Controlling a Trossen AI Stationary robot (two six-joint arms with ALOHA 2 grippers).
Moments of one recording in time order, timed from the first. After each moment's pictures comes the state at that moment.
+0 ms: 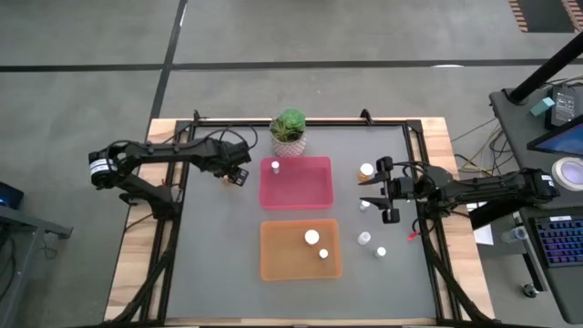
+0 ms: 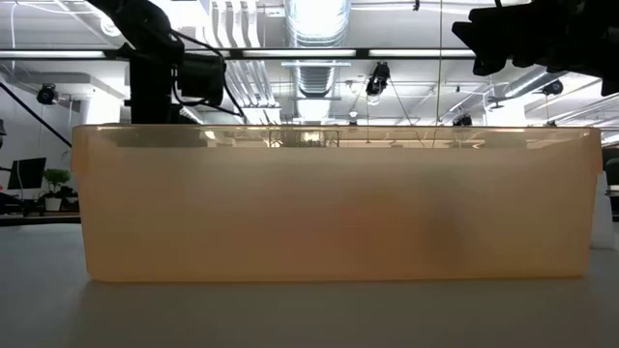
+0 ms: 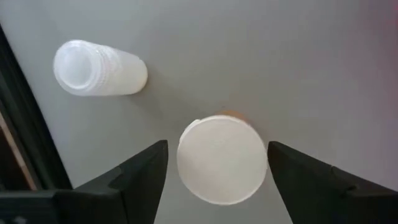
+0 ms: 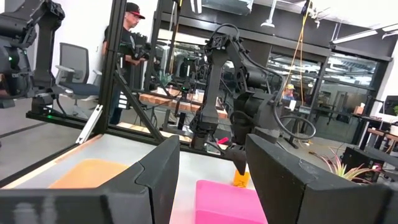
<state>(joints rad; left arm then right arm) 0.40 1.39 0.86 -0.92 -0.29 -0.73 -0.05 0.63 0.12 0.71 -0.18 -0.20</state>
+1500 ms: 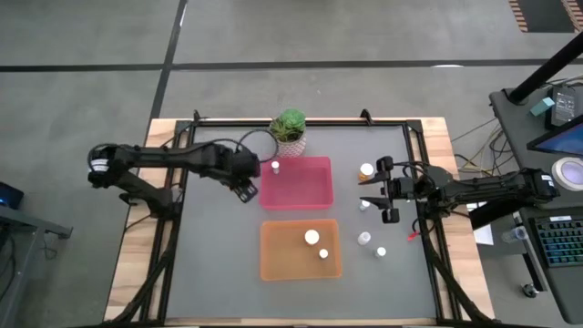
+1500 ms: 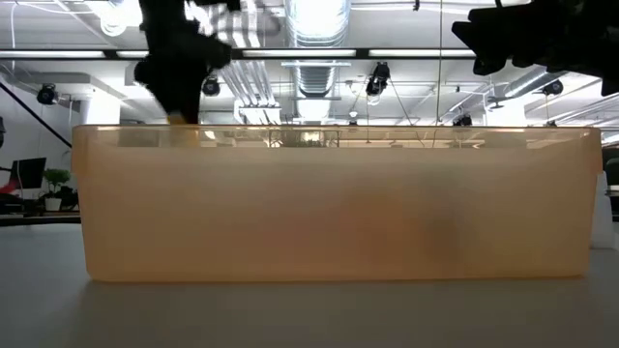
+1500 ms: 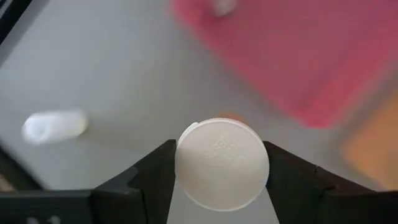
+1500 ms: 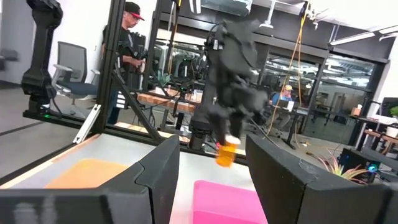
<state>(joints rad) 0.08 1.39 1.23 -1.15 -0.25 -0.61 -0.05 0.63 0.12 0.71 -0.17 -0.21</state>
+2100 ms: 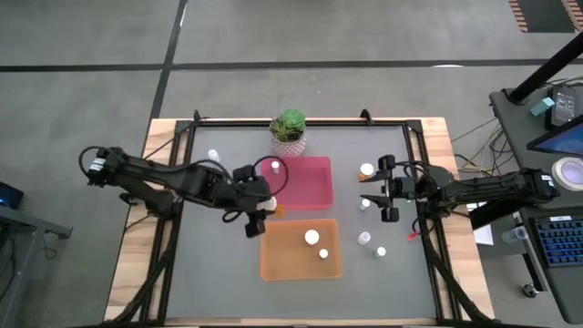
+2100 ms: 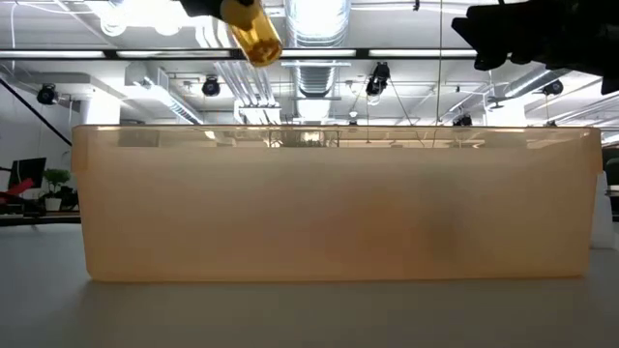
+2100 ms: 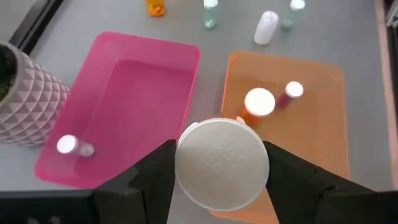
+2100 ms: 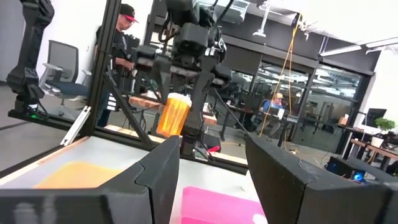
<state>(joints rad) -0.24 1.42 1.41 -0.86 -0.30 -0.38 -0.05 0.63 0.12 0.74 -0.15 -0.25</state>
